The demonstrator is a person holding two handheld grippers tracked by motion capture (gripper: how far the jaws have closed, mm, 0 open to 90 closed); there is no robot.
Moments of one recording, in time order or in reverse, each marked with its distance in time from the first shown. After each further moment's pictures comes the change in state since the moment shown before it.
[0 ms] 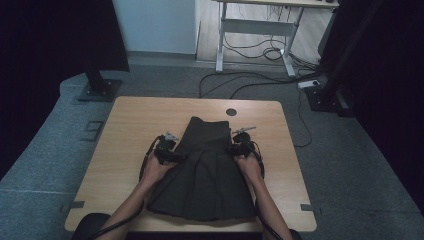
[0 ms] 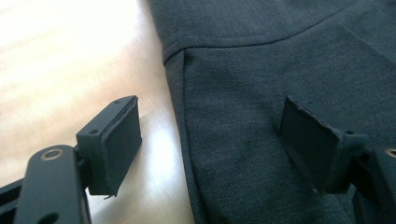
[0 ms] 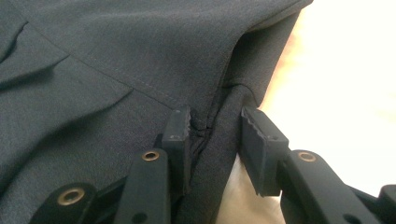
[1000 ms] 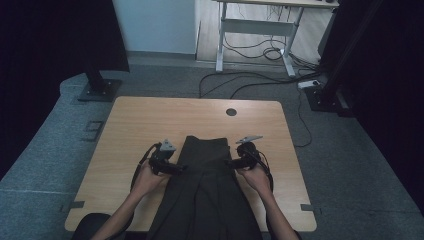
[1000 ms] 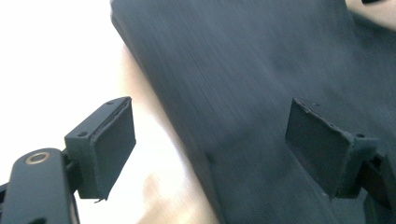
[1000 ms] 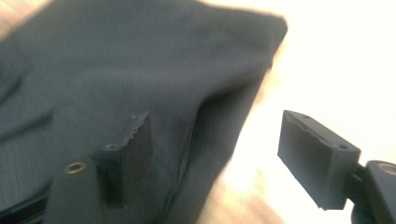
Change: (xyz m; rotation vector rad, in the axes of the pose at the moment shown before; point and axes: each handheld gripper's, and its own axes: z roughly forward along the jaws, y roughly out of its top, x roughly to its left) left arm -0.023 0.008 -0.047 -0.034 -0.071 0.089; right arm 0.027 -0.015 -0.054 -0.034 0.053 -0.046
